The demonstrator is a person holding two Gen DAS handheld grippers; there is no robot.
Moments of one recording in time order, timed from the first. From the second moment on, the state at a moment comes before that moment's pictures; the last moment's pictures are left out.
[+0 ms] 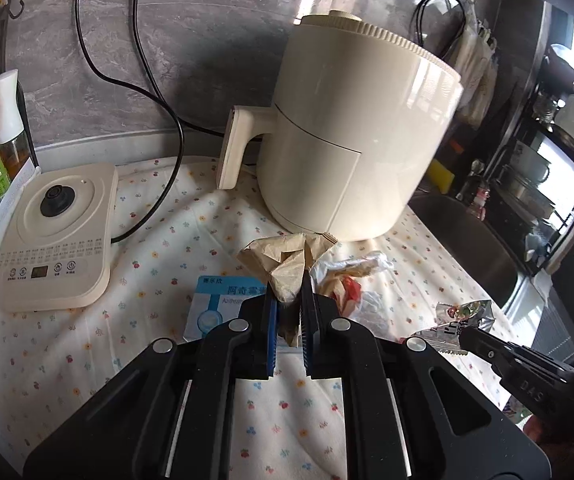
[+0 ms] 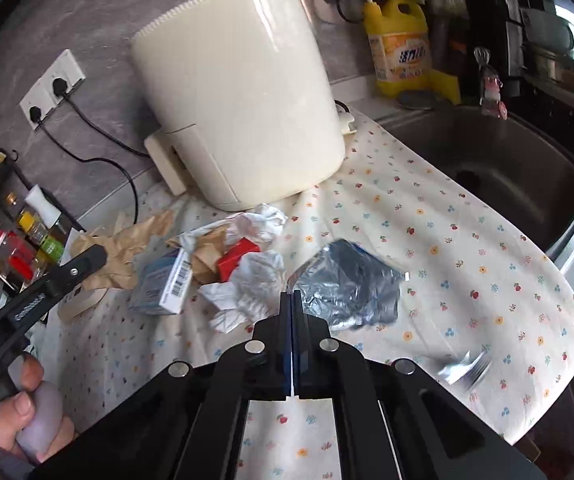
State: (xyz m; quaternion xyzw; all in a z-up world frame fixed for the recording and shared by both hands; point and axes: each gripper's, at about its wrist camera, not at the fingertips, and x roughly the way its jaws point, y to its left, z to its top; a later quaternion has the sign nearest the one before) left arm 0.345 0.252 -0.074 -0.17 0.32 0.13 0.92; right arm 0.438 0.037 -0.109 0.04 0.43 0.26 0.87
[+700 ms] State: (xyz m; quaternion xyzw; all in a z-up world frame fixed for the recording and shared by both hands) left arm 0.311 0.170 -0.071 -0.16 0.32 0.02 0.93; right arm 0.336 -0.047 -0.079 0.05 0.40 0.17 0.90
